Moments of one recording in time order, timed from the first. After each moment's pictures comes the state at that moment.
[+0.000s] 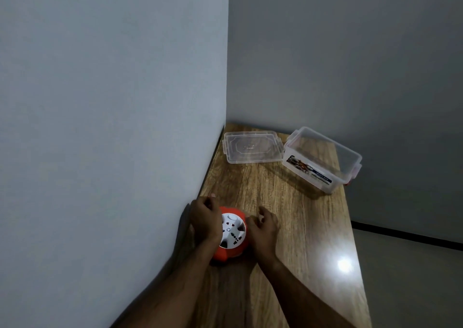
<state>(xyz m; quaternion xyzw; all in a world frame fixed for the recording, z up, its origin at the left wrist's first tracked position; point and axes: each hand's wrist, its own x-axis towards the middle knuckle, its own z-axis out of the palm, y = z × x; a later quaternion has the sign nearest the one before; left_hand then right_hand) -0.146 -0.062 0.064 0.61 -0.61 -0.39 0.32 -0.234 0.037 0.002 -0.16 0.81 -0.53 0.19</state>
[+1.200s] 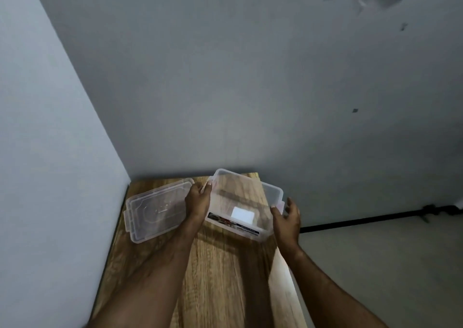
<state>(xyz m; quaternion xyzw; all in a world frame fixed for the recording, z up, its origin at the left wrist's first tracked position) -0.487 -0.137 0.080 0.42 -0.69 -0.56 0.18 -0.558 0.085 0.052 0.03 0.77 -0.63 0.03</state>
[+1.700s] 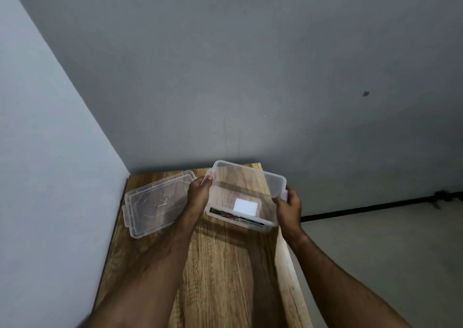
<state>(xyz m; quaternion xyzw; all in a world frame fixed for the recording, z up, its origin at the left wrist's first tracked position) -0.504 -0.148 0.062 0.39 -0.65 -0.64 0.14 -0.587 0.077 0.039 0.02 0.73 -0.68 0.10</state>
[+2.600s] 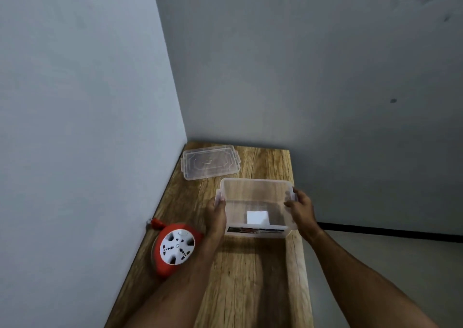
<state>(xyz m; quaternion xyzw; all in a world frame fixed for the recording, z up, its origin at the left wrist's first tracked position) -0.296 0.012 0.079 0.50 -0.54 -0.62 0.27 -0.480 0.163 0.066 -0.14 0.74 -0.62 0.25</state>
